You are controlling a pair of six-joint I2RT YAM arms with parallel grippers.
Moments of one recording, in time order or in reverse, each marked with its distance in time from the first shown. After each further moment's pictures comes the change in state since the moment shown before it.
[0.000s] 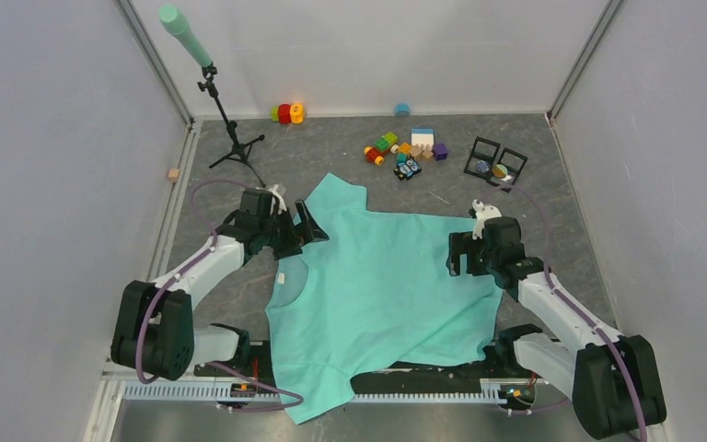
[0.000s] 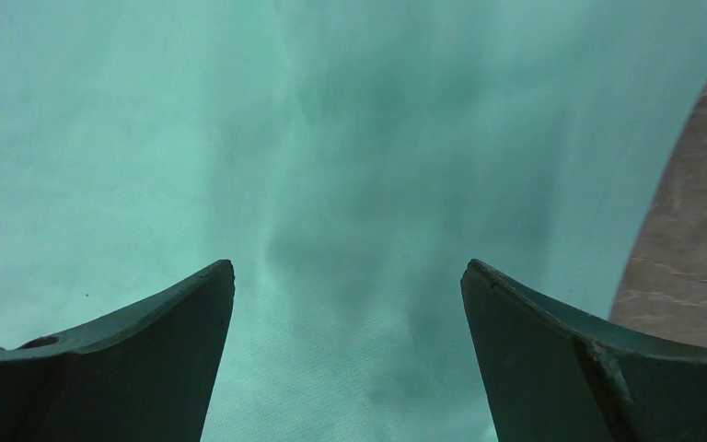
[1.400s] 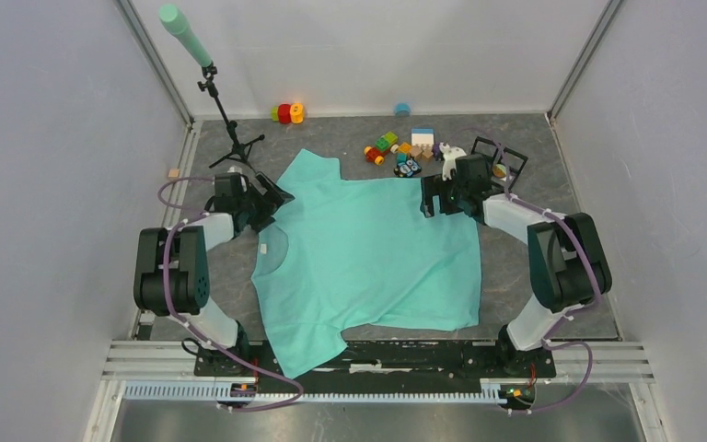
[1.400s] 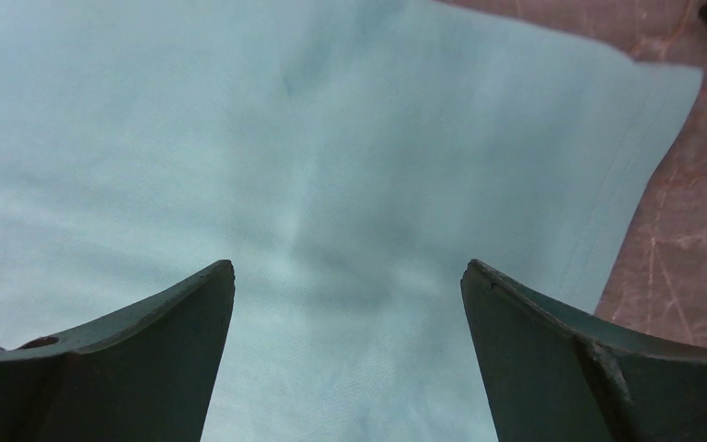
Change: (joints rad) left arm 0.279 0.367 0.084 0.426 -0.057 -0.143; right arm 0.016 0.688 0.491 0.224 -0.092 -0.071
